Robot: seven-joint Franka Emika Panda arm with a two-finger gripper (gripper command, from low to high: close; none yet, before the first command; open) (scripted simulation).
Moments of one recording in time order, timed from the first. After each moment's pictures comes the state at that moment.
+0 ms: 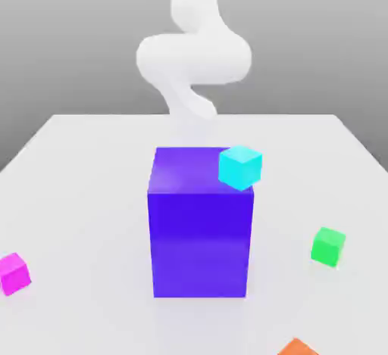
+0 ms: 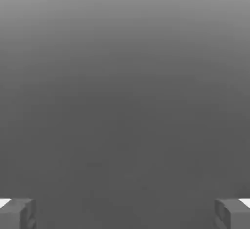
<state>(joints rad) -0.02 -0.71 -0.04 -2.31 0.00 2.34 0.80</state>
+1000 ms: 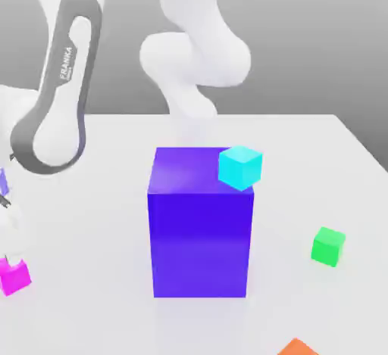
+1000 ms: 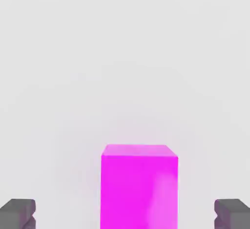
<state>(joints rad) -0.42 0.39 -0.30 -2.43 0.33 2.79 0.55</state>
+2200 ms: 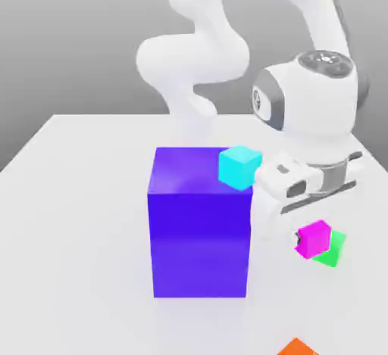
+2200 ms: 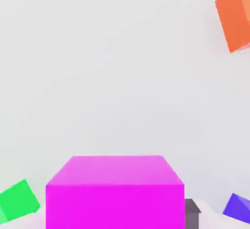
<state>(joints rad) 0.46 -0.06 0.27 -2.71 0.14 2.63 0.67</state>
